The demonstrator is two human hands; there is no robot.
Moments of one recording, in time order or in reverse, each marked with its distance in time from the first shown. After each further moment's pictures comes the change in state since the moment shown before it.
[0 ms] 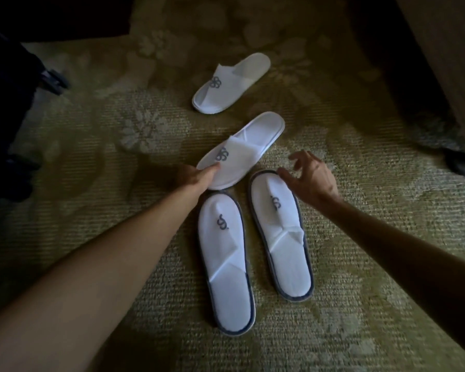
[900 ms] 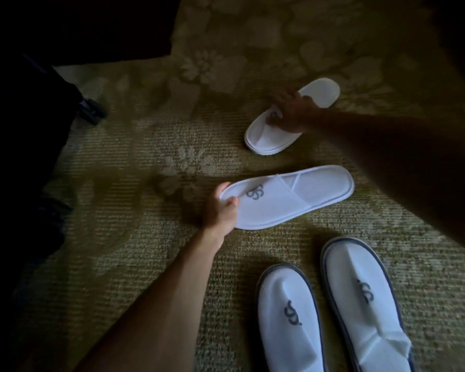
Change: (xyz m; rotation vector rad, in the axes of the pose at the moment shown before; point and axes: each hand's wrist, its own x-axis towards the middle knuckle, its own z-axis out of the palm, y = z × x) left_hand 0.112 0.001 -0.033 -0.165 -0.010 0.230; right_hand 0.325 -0.135 0.076 -0.408 -0.312 -0.305
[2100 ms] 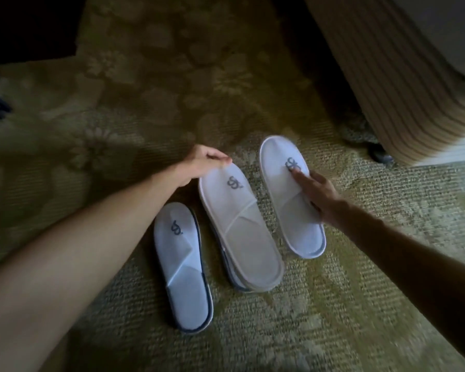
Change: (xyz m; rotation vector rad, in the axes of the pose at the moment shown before) left_hand -0.131 0.107 0.101 0.255 -0.581 0.321; right_hand -0.453 0.109 0.049 1.430 0.264 0.723
